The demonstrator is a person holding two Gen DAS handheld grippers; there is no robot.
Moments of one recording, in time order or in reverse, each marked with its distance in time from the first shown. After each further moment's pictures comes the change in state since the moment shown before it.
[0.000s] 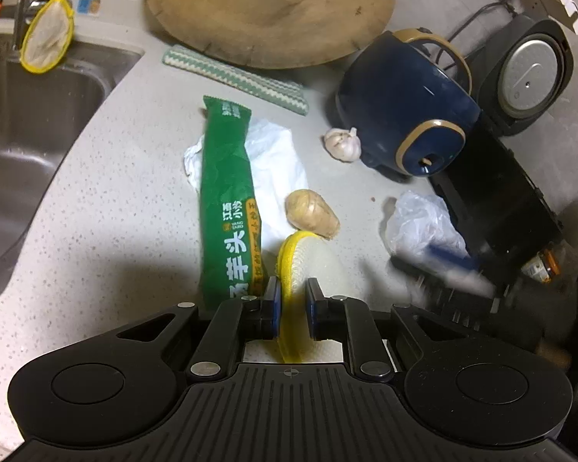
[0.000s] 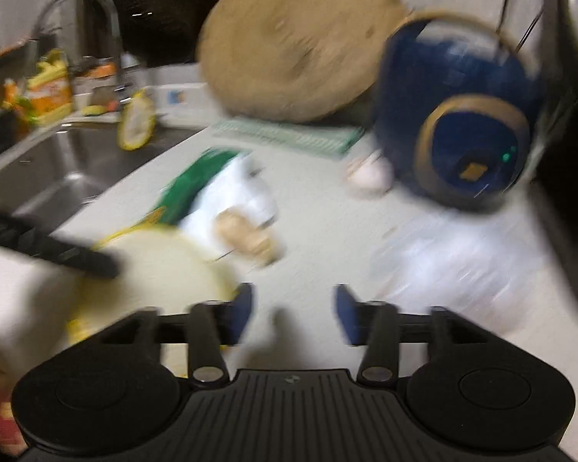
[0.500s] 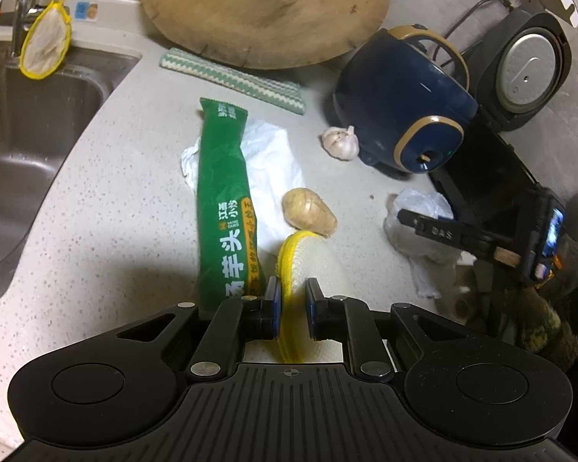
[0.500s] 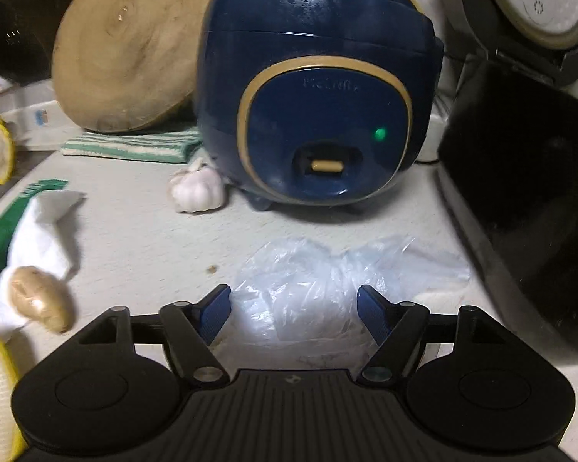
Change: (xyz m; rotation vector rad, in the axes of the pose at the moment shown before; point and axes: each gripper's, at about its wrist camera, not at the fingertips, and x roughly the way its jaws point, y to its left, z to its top) left arm 0.001 -0.004 -0.001 0.005 0.002 0.007; right arm 0.065 -0.079 0.004 0.188 0.090 -0.116
